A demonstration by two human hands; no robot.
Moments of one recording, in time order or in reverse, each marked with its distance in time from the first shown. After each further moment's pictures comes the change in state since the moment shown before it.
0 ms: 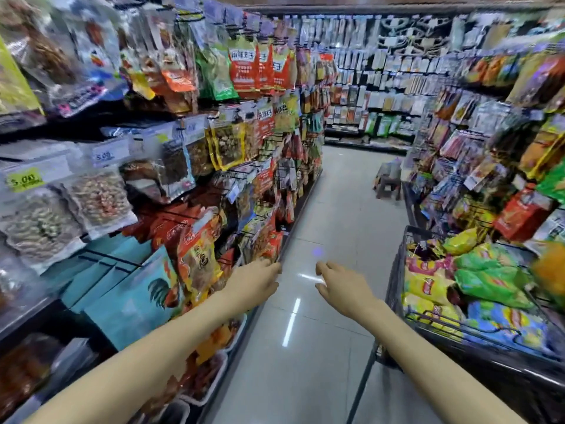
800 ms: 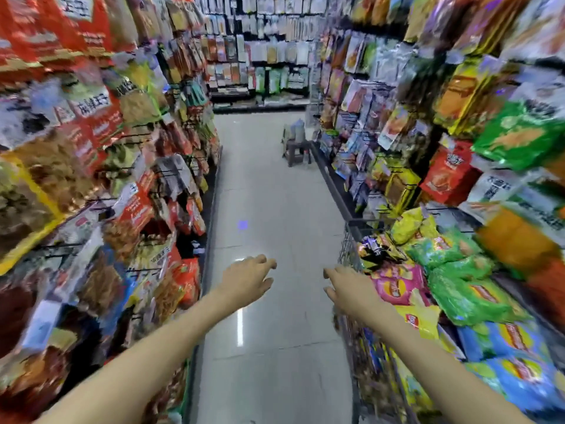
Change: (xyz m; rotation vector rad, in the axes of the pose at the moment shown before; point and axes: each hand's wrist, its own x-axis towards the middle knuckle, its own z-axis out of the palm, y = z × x) left_hand 0.475 -0.041 0.125 -0.061 -0.136 0.358; right_hand 0.264 0.291 0.092 -0.002 -0.089 0.467
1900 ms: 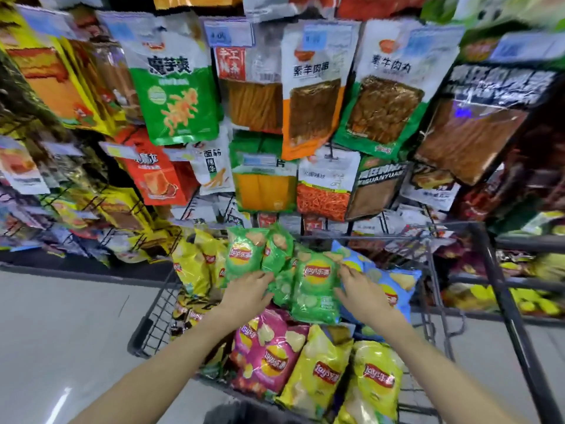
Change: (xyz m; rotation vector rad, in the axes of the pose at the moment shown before) left_hand 0.418 0.321 0.126 0.073 -0.374 1.234; right_hand -0.070 0.277 0.058 0.312 -0.059 1.445
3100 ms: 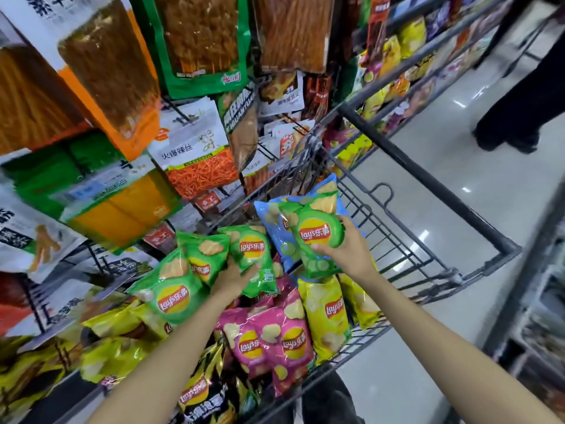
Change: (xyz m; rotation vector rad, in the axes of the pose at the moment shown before) left_hand 0.140 -0.009 0.069 -0.228 -0.604 0.076; right_hand -0.053 -0.043 0.040 0.996 0.604 0.921
